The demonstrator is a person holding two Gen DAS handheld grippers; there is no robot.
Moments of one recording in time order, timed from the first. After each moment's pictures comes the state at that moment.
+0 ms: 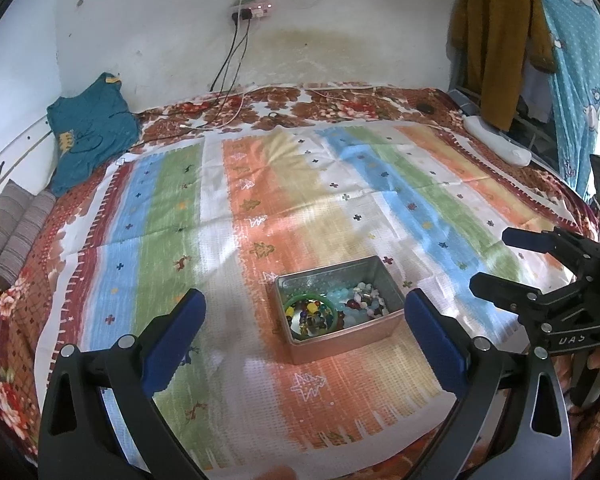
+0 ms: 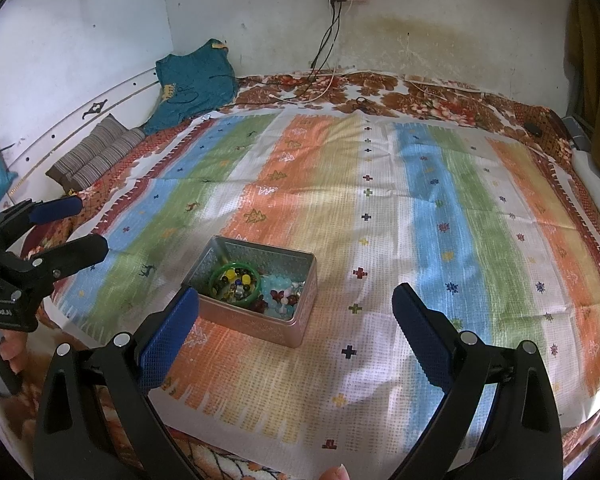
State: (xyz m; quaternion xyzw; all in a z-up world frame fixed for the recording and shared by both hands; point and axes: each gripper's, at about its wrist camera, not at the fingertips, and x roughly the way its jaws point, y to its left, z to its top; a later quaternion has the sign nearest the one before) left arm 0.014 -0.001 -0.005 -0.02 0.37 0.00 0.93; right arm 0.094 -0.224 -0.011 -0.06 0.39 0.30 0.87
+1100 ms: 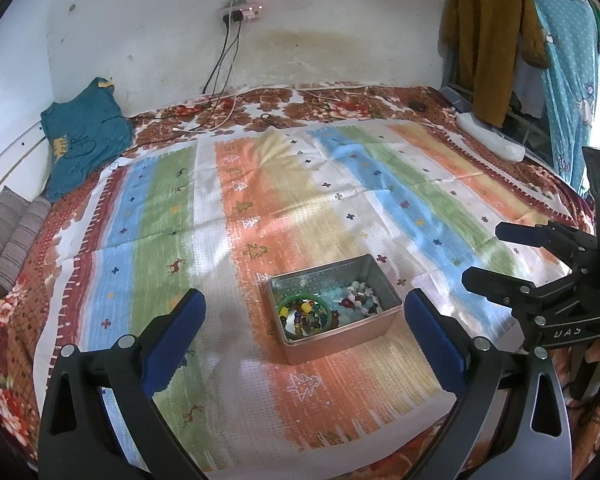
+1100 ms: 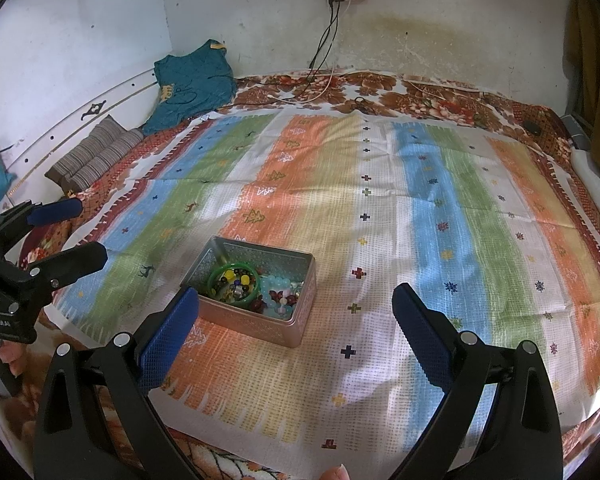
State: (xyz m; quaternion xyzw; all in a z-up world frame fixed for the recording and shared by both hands) left arm 0.015 -0.009 -0.004 -0.01 0.37 -0.01 0.93; right arm 0.094 -0.223 -0.011 -0.06 0.39 0.30 0.87
